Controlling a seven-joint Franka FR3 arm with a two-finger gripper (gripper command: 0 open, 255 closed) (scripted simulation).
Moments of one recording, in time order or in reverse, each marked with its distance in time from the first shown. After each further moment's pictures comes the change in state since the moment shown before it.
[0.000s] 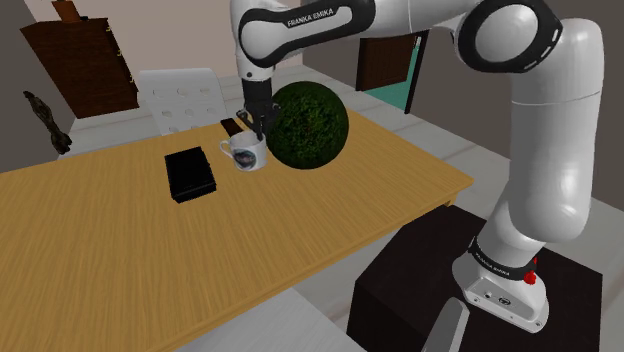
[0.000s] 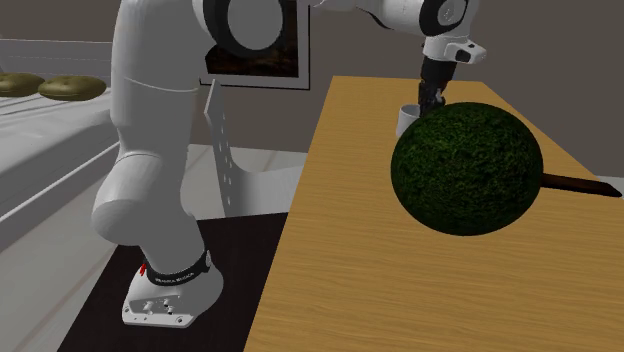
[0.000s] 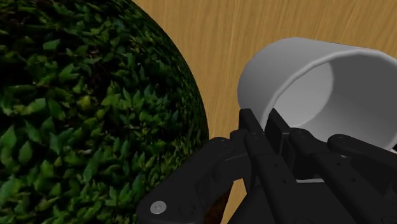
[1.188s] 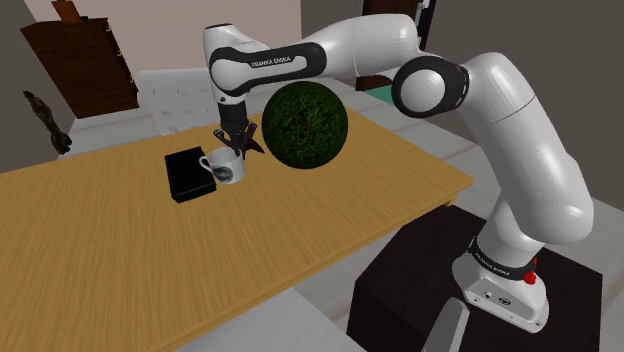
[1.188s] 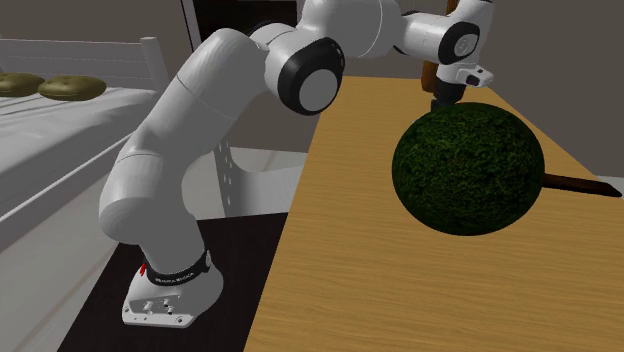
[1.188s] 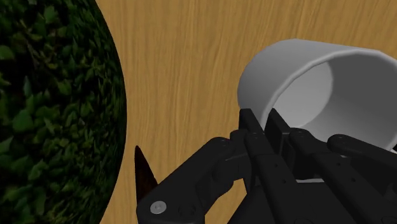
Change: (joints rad) arm 0.098 0.390 -0.022 0.455 -0.074 -0.070 0.039
